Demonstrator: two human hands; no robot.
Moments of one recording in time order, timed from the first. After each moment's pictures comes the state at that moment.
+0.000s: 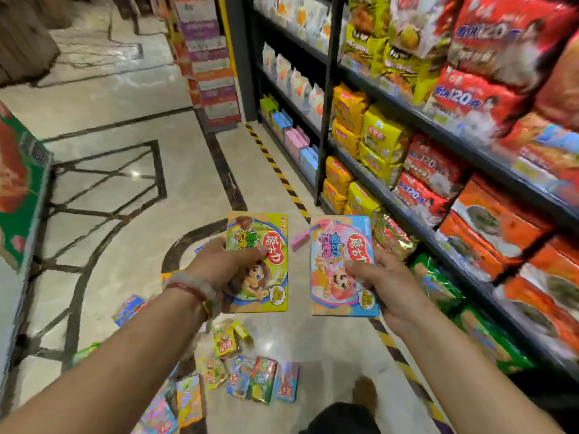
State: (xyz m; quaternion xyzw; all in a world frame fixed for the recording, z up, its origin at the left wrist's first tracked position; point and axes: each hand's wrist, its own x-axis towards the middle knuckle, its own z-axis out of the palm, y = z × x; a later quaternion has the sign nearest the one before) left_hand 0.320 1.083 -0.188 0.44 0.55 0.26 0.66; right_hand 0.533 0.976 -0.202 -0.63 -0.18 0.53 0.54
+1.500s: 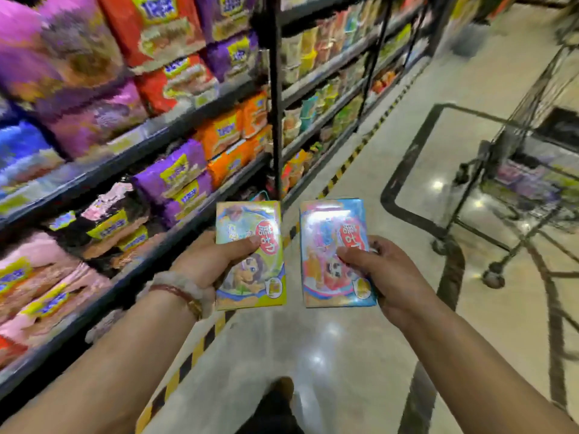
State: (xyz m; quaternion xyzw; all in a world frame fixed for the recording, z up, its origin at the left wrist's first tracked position) left_hand 0.617 0.199 -0.183 0.65 -0.09 -0.46 0.60; right_hand 0.425 0.076 -0.184 -0.47 0.45 -0.23 0.73
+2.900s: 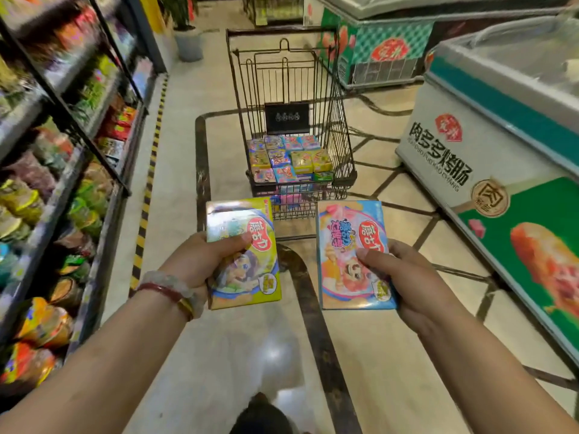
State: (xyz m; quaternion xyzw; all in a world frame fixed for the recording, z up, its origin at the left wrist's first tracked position) left_hand 0.313 -0.394 -0.169 0.56 -0.35 -0.66 0.36; right_hand 0.068 -0.317 -0.174 -0.22 0.58 -0.52 0.59
